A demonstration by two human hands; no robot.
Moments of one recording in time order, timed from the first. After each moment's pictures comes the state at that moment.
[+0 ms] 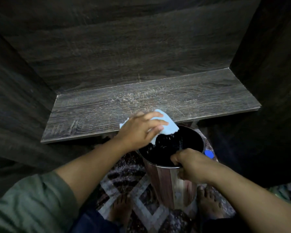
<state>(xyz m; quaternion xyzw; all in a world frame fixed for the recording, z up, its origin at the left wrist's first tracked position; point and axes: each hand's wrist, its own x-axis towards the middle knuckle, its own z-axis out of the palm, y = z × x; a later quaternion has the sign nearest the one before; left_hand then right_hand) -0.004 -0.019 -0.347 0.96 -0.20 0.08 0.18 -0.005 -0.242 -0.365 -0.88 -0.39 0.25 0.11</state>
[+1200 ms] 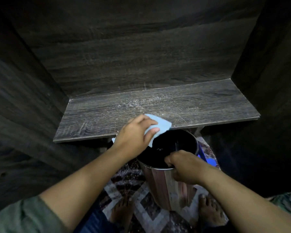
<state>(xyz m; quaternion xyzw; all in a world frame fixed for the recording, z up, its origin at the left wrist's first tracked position) -0.034 -0.025 -0.324 0.97 -0.03 0.10 0.21 -0.008 -0.228 -0.352 -0.87 -0.44 0.19 0.11</state>
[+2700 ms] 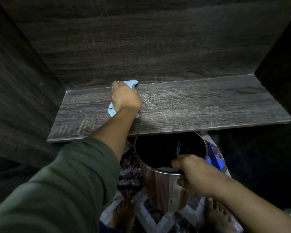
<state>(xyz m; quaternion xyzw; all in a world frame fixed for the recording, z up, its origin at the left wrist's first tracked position) 0.093 0.050 -0.345 0.90 0.36 0.20 0.17 -0.006 -0.203 -0.358 -0.87 -0.41 0.22 0.13</state>
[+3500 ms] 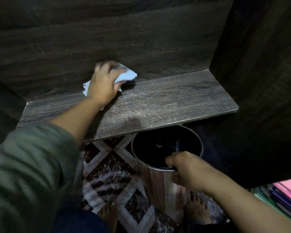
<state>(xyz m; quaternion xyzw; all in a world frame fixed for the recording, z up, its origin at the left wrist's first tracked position) 0.128 0.039 -0.314 0.96 -0.06 0.26 0.07 0.003 -0.279 -0.360 -0.90 -0.34 0.23 0.16</state>
